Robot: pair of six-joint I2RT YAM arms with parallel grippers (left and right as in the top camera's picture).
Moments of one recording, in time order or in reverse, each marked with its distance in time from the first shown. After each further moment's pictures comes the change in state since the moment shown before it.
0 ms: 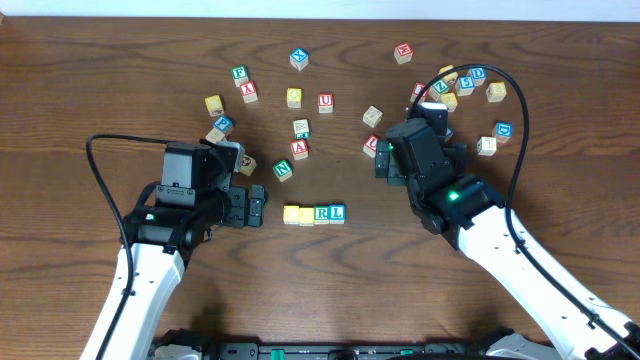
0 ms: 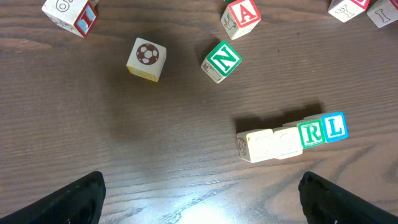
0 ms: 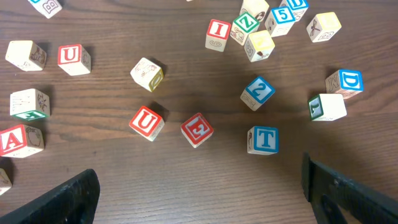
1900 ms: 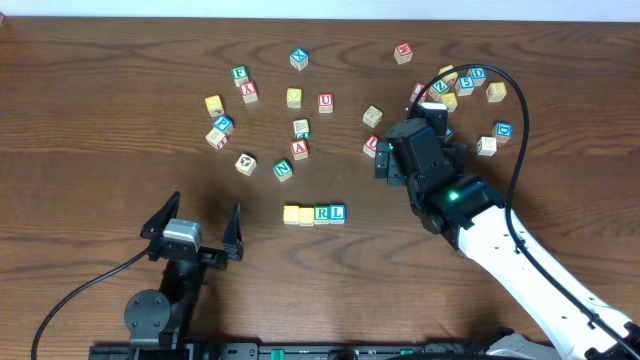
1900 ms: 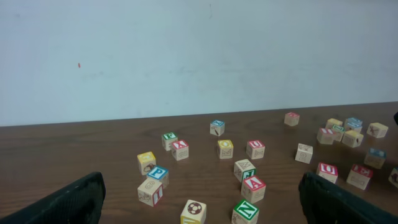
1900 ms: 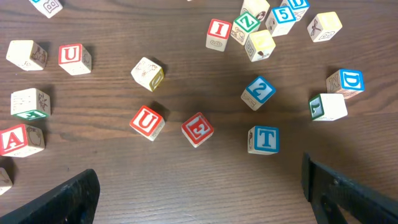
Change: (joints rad) left arm 0.118 -1.130 -0.722 0.639 -0.016 0.000; right arm 0.000 0.000 0.000 0.000 -0.002 0.000
